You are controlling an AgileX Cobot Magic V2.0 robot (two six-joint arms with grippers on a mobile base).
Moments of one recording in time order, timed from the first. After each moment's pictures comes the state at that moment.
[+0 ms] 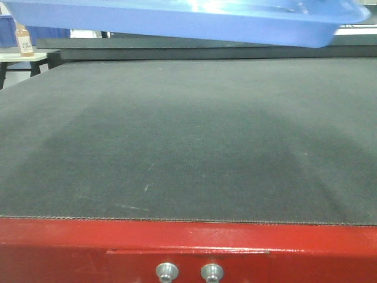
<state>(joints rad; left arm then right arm) -0.37 1.63 -1.75 -0.07 1.23 -0.11 0.37 1.52 -1.60 -0.07 1.17 0.39</state>
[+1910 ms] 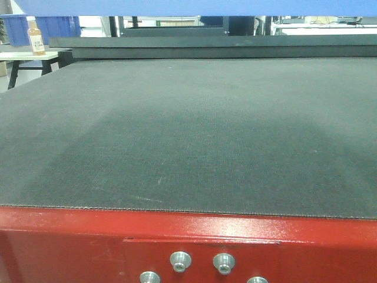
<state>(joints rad) -0.49 1.53 -1.66 -0.12 1.24 -0.15 0.37 1.21 -1.40 -0.08 1.22 0.38</state>
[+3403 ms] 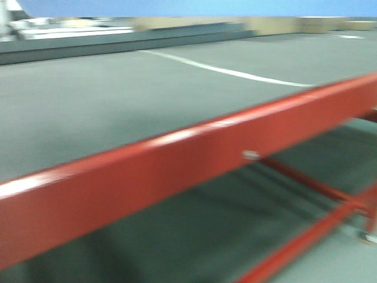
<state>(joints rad) -0.49 1.53 -1.66 -0.12 1.24 -0.15 0.37 1.21 -1.40 -0.08 1.21 0.38</state>
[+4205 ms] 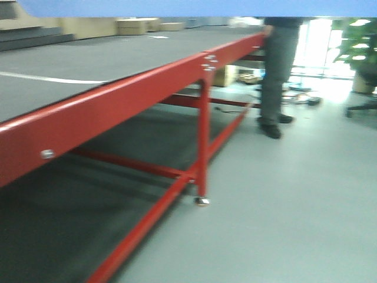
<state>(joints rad) -0.49 1.53 -1.66 -0.12 1.24 -0.15 0.37 1.21 -1.40 -0.08 1.21 0.38</state>
